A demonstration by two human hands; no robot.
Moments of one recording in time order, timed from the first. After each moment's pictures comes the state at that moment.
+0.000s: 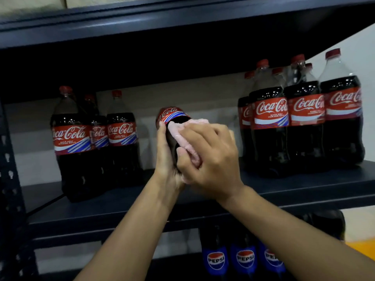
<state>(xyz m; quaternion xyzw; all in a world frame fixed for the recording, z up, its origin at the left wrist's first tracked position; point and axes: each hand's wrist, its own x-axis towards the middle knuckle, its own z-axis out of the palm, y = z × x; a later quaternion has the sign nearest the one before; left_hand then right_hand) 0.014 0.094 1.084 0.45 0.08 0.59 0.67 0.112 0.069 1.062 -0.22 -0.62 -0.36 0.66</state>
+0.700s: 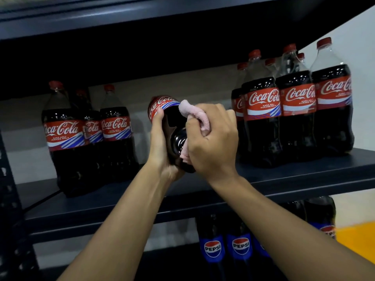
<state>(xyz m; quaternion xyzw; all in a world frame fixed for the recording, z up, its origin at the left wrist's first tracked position) 0.011 0.083 1.092 0.45 0.20 0.58 0.65 0.109 0.047 1.077 -0.27 -0.54 -0.14 0.79</state>
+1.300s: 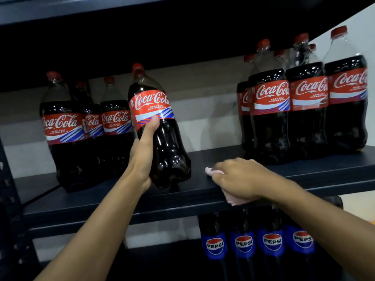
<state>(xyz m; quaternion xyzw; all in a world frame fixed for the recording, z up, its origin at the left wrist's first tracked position) -0.040 0.098 1.066 0.52 0.32 0.67 0.43 0.180 0.063 1.040 -0.60 -0.79 -0.03 0.16</state>
